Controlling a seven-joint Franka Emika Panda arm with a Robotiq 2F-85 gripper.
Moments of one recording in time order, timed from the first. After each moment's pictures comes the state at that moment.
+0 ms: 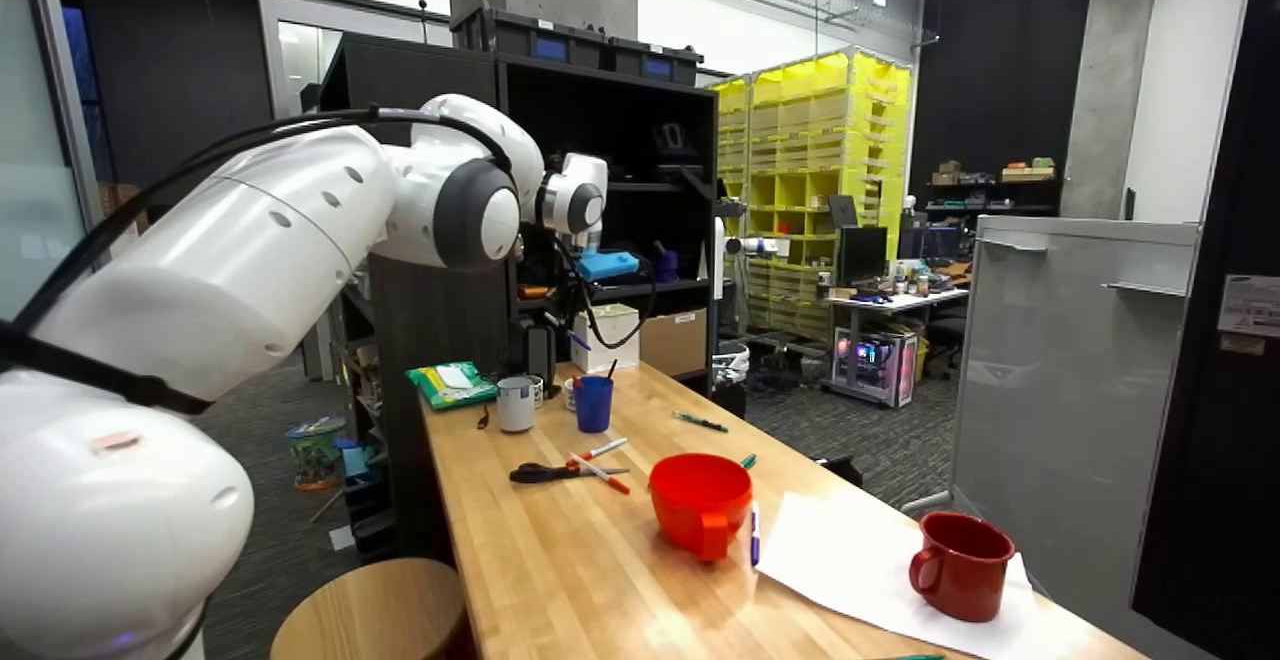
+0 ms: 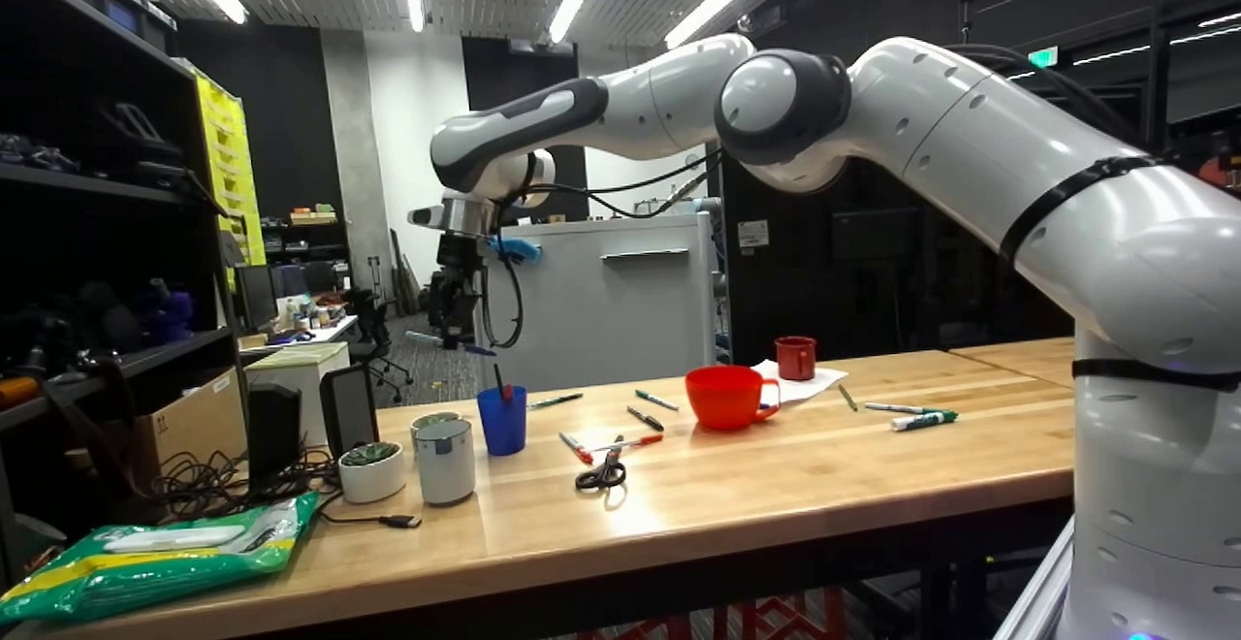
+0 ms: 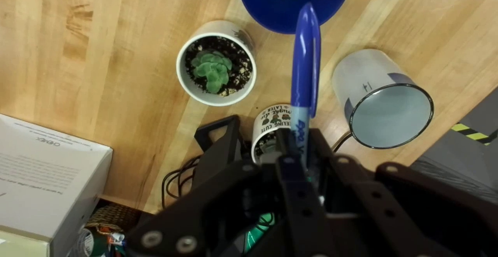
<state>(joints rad) 0.15 0.81 0.24 -0.95 0.02 1.91 -1.16</state>
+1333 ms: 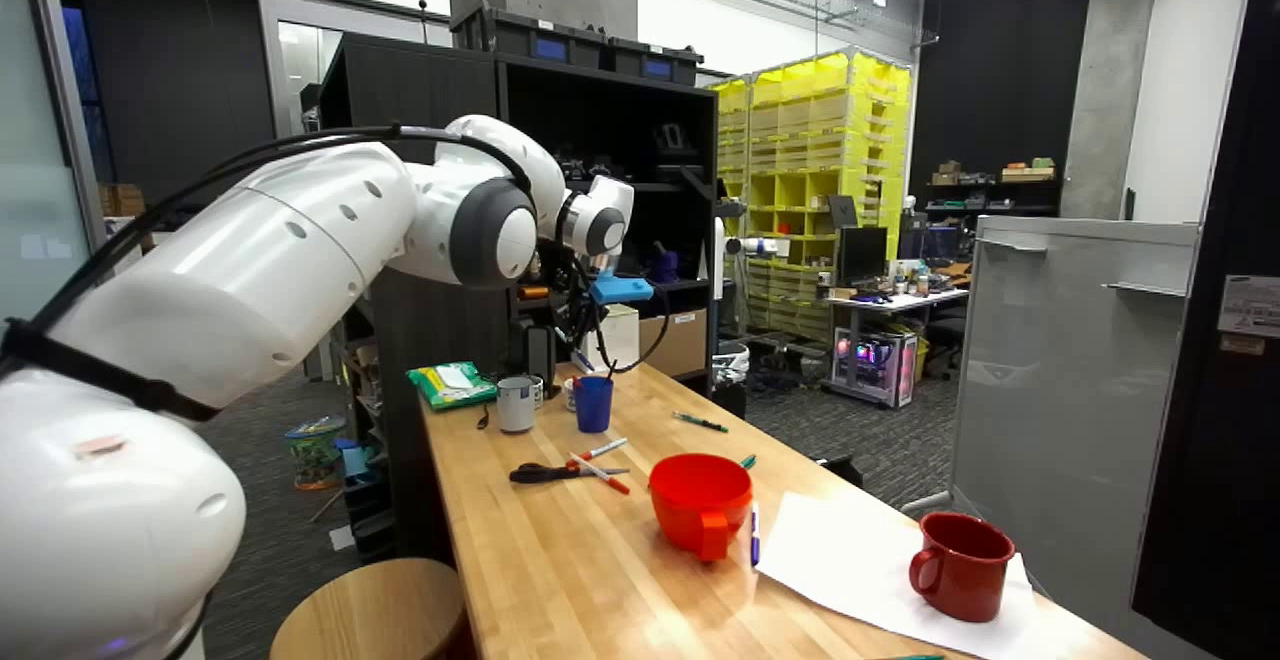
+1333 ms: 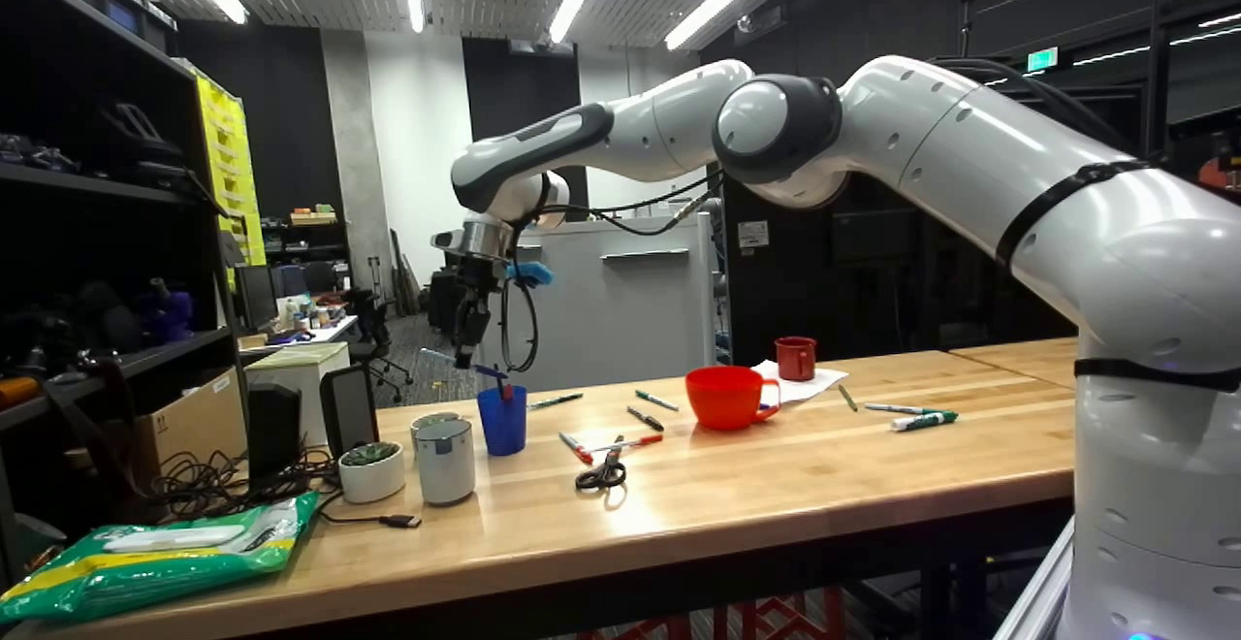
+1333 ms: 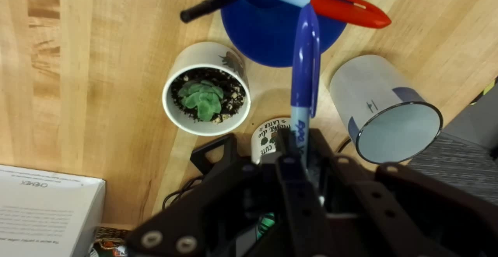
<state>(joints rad) 0.10 0.87 0.25 -0.94 0.12 1.90 -1.16</state>
